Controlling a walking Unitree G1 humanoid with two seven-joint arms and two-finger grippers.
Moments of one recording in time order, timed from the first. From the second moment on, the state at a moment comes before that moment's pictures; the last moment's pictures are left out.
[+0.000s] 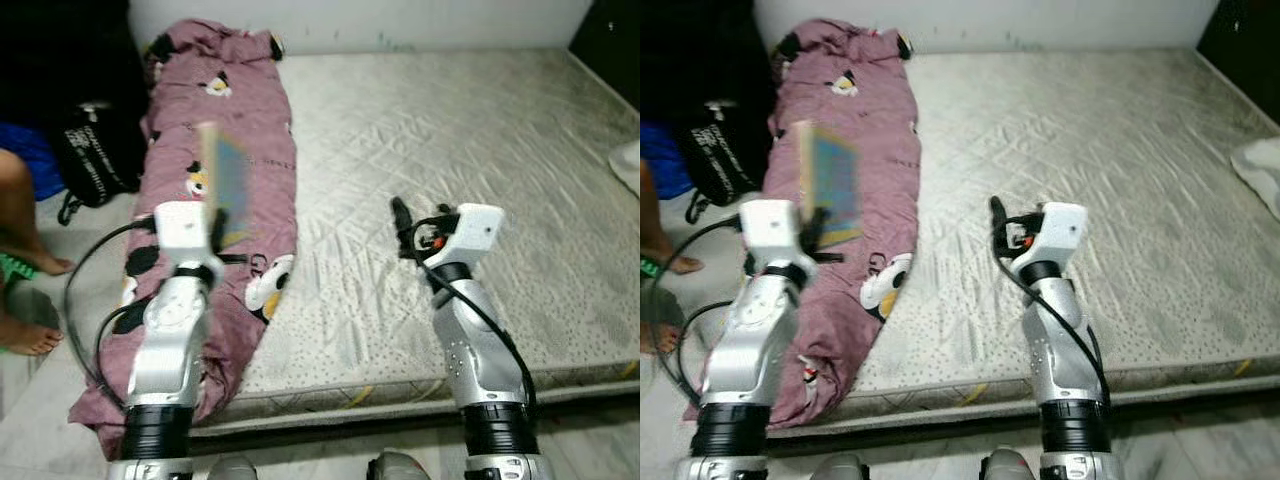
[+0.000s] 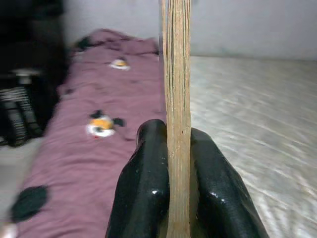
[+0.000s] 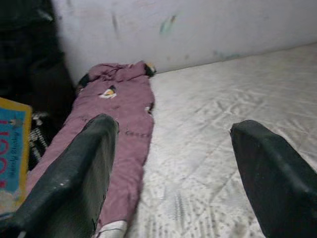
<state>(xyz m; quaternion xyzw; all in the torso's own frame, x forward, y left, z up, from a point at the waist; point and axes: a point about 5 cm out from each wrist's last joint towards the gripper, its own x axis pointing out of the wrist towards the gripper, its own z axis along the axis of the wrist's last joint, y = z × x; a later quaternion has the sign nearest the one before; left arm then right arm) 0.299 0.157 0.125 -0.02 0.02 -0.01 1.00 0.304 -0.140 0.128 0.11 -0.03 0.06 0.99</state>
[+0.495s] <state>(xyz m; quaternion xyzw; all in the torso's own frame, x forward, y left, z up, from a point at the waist) 0.298 0.149 0.122 -0.05 0.03 -0.02 1.00 0.303 -0.136 0.132 0.10 -0.04 0.07 0.99</state>
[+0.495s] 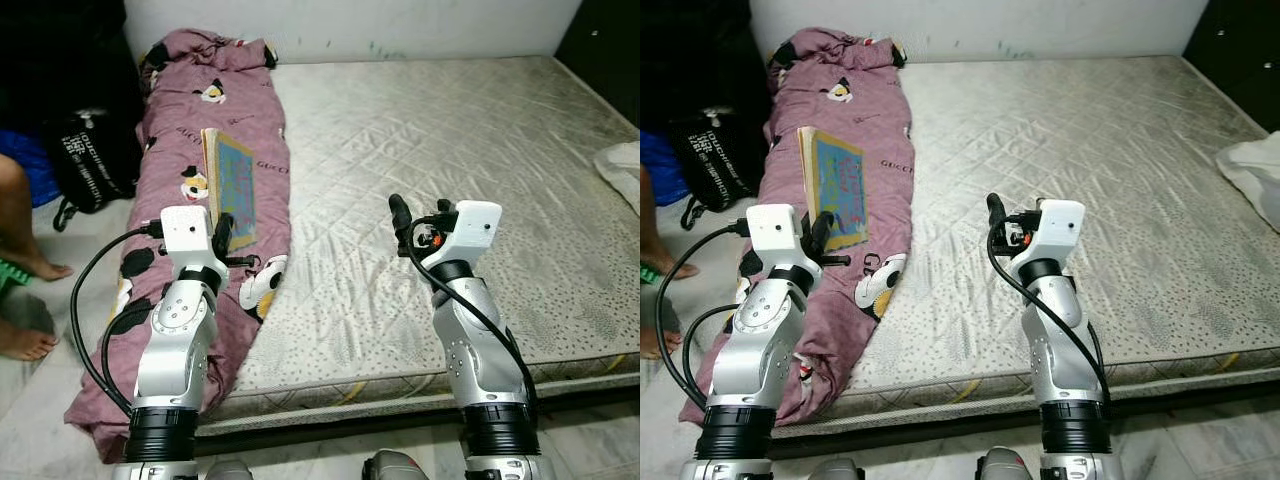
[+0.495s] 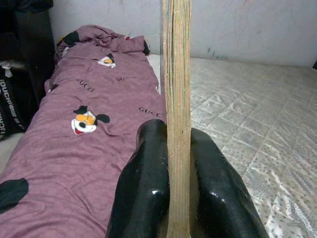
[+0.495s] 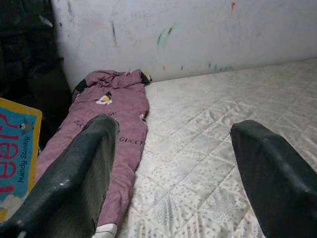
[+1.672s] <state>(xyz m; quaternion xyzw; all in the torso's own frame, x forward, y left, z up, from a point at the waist) 0.296 0.150 0.122 -0.09 0.04 -0.02 0.99 0.303 -0.132 0.132 0.08 -0.04 0.07 0.99</state>
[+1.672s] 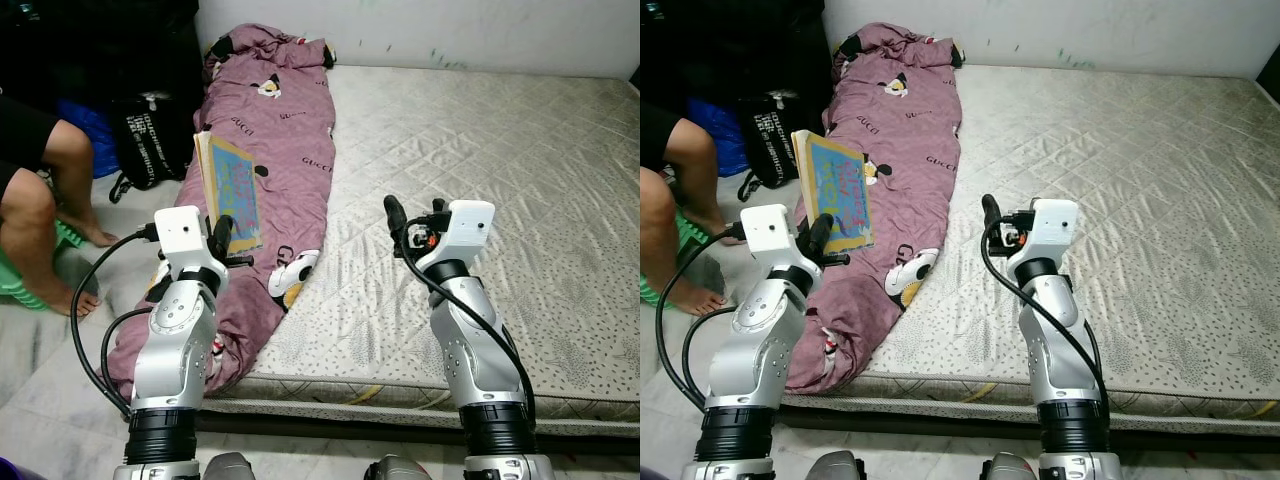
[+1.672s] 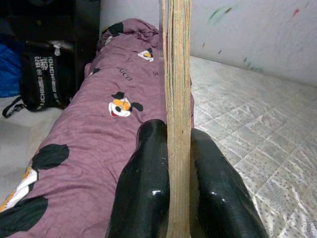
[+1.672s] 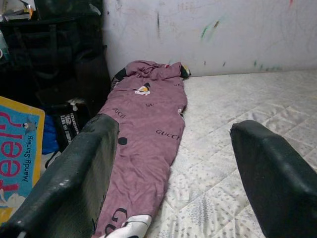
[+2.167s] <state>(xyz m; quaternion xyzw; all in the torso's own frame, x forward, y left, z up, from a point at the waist) 0.296 0.150 0.123 -0.10 0.04 -0.02 0.99 0.303 -0.132 0.132 0.08 -0.04 0.07 0.99</state>
